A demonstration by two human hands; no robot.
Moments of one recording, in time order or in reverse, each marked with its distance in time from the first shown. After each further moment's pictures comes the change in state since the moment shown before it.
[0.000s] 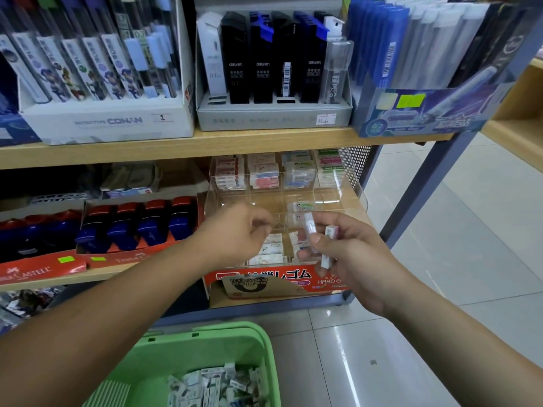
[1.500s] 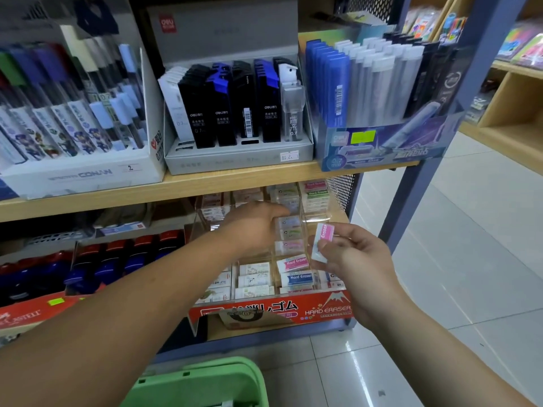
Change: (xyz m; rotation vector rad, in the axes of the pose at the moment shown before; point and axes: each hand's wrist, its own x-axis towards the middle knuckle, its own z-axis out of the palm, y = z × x) left_hand 0.097 0.020 0.011 0.291 0.030 0.008; right_hand 0.013 -0.011 -0.019 0.159 0.279 -0.061
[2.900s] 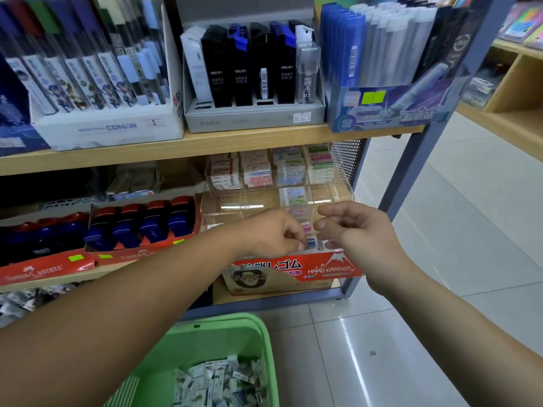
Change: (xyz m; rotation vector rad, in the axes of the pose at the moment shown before) left_hand -0.059 0.016 0.020 -0.300 -0.353 0.149; right_hand -0.010 0.010 -0.015 -0.380 -0.092 -0.194
